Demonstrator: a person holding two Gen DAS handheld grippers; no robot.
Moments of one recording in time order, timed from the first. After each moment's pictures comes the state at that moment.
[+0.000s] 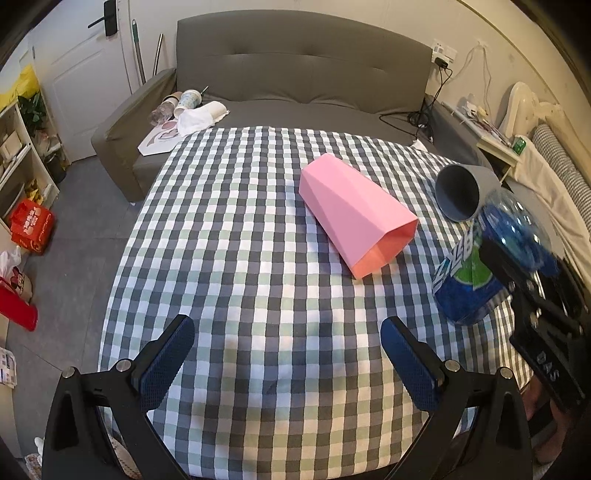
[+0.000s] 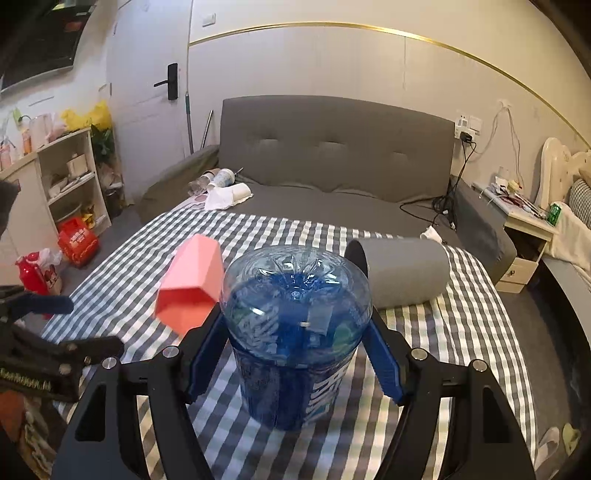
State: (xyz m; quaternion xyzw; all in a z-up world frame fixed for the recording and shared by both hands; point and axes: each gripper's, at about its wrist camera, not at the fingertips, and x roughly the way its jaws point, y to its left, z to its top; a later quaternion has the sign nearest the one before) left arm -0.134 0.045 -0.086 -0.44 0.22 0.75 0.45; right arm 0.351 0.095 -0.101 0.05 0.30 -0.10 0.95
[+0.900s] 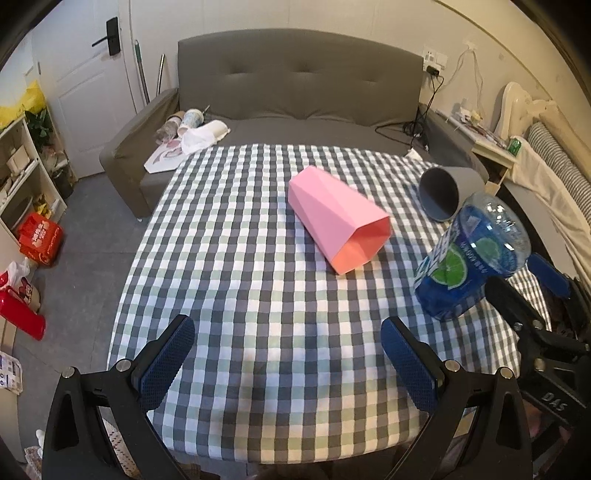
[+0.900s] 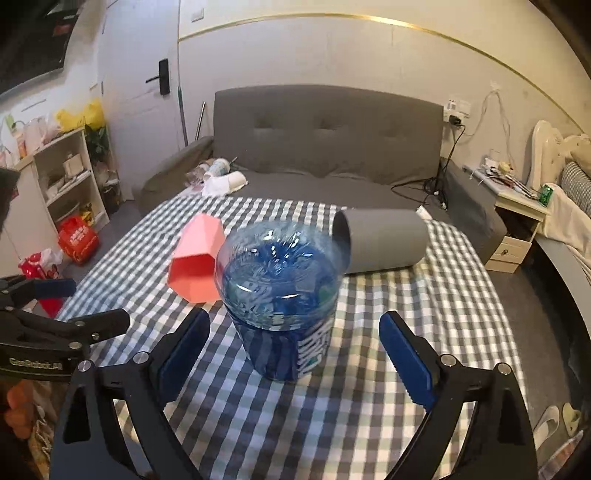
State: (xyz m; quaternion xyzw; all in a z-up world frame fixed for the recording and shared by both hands) left arm -0.107 0.025 -0.068 -0.39 0.22 0.76 0.47; right arm 0.309 0.094 -0.090 0.07 0.32 -0.10 0.94
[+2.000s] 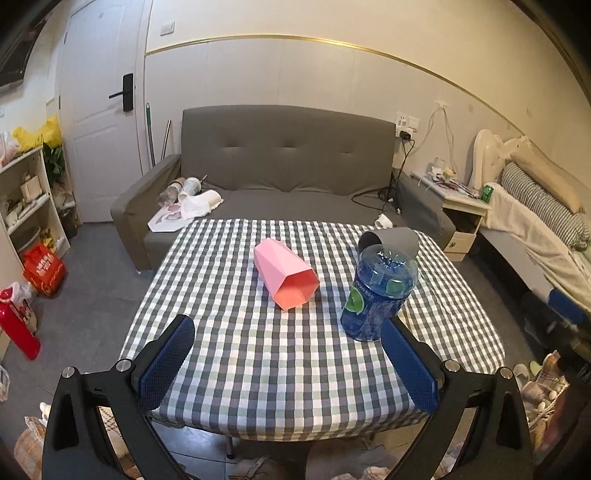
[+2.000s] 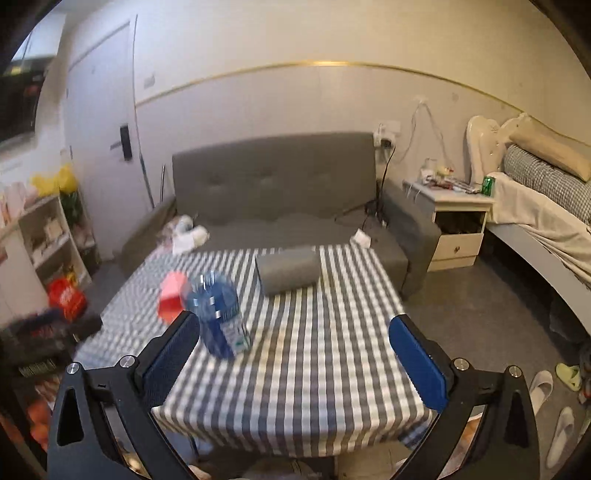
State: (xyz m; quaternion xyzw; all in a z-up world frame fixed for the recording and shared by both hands) left arm -0.034 -0.032 -0.007 -0.29 0.14 0.80 0.51; right arm 0.177 0.048 -0.015 0.11 0.25 -0.17 0.95
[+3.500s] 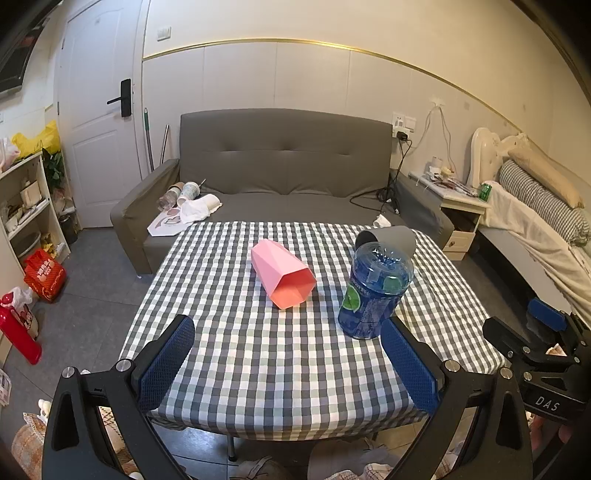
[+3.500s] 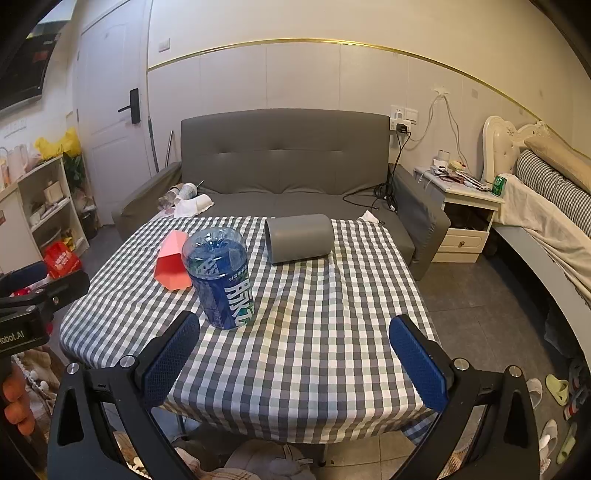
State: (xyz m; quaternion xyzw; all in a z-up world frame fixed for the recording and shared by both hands) left arm -0.027 -0.035 -0.009 -0.28 0.15 0.80 0.51; right arm 0.196 0.064 -0.044 0.08 0.29 -0.16 0.94
